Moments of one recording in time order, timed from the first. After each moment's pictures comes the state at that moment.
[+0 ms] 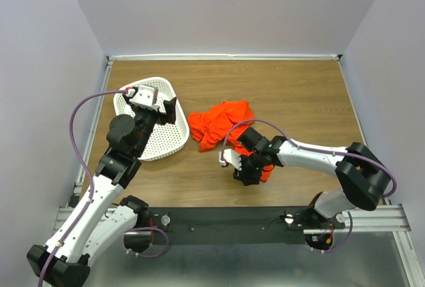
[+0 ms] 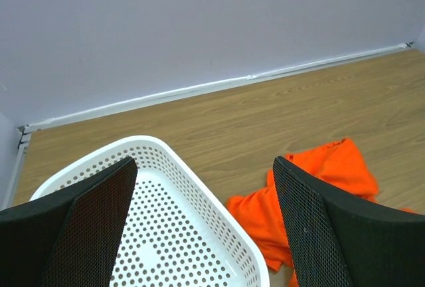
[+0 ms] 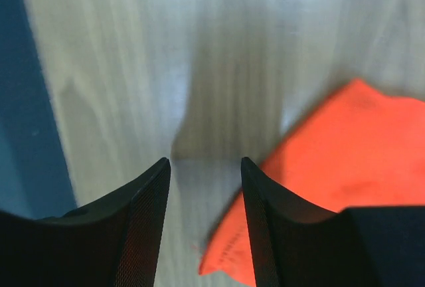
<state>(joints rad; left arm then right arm) -0.45 0.72 0.74 0.06 -0.16 0.04 0.86 1.50 0.78 -0.52 -0.40 -0.62</state>
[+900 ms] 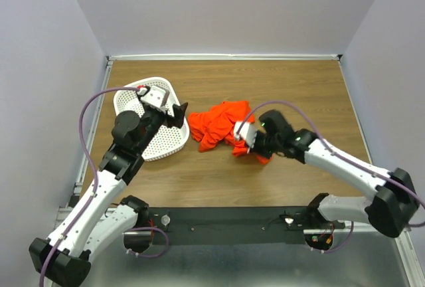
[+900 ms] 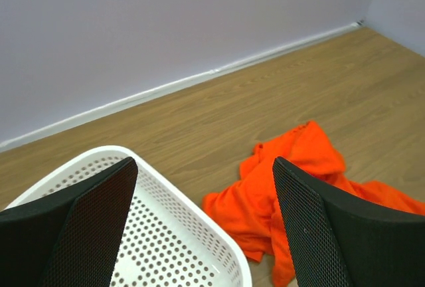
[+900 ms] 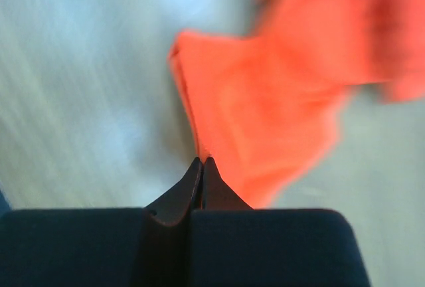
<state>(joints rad) -0.45 0.76 0.74 0.07 0.00 0.06 0.76 1.25 0.79 -0.52 -0.18 -0.58</state>
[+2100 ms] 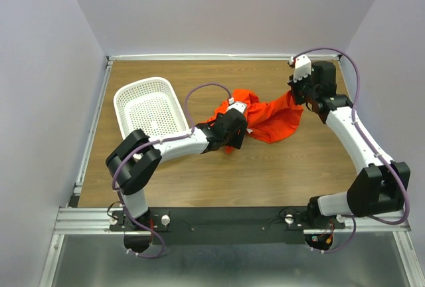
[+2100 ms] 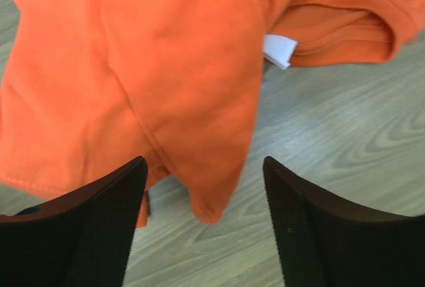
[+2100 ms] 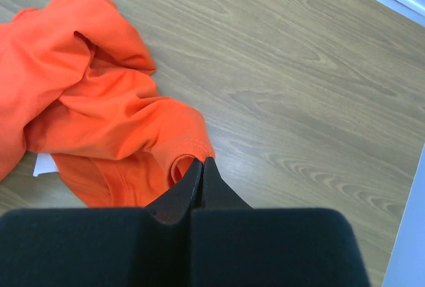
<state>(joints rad) -0.92 1.75 1.12 -0.17 -0.26 -0.40 0.14 1.38 1.16 -0.36 -0.12 -0.31</state>
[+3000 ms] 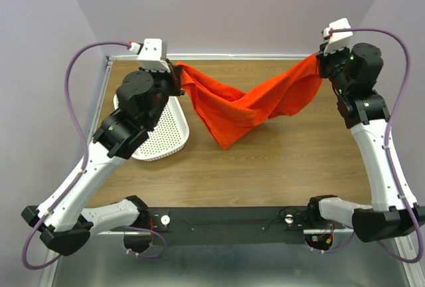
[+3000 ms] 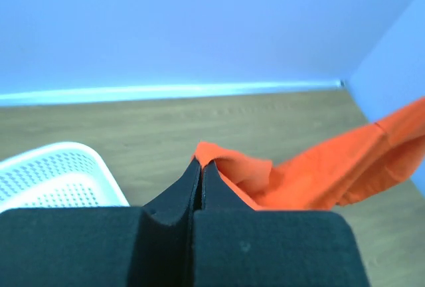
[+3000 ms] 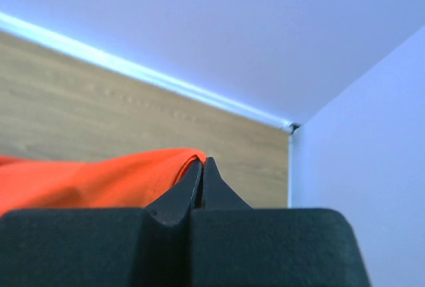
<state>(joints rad) -0.72 1.10 1.39 -0.33 -0.44 -0.23 0.13 1.21 1.41 -0.35 0.01 -0.36</state>
